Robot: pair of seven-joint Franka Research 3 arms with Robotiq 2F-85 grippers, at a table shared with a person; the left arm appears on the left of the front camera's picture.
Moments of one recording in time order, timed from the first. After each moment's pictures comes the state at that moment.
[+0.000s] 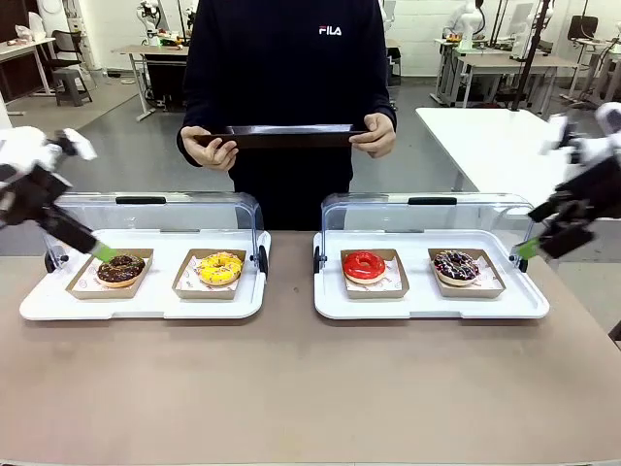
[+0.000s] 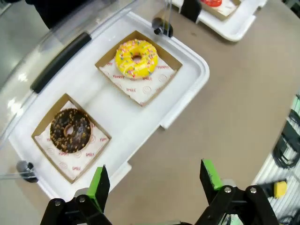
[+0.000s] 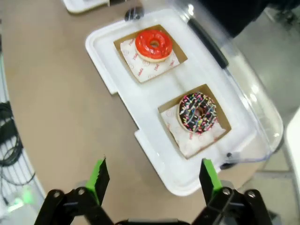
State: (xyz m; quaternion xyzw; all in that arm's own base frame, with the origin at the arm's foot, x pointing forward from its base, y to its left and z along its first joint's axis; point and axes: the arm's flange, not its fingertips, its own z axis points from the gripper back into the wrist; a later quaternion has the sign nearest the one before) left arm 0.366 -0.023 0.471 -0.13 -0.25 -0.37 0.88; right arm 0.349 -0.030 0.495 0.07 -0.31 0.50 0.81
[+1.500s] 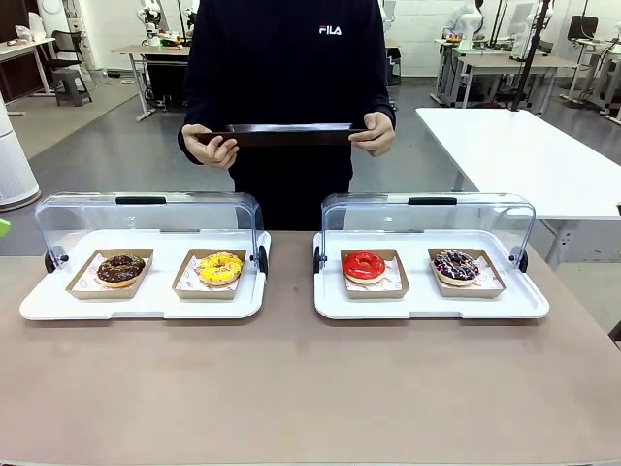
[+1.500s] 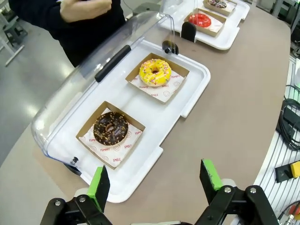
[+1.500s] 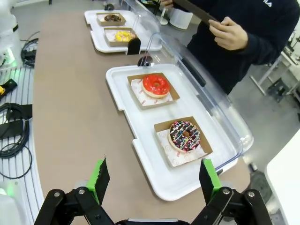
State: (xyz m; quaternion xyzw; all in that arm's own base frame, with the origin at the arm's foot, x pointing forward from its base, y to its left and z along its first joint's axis) left arm 0.321 0.087 0.515 -0.13 -0.36 -0.41 0.83; right arm 0.289 -0.152 0.483 0.15 -0.47 0.52 0.69
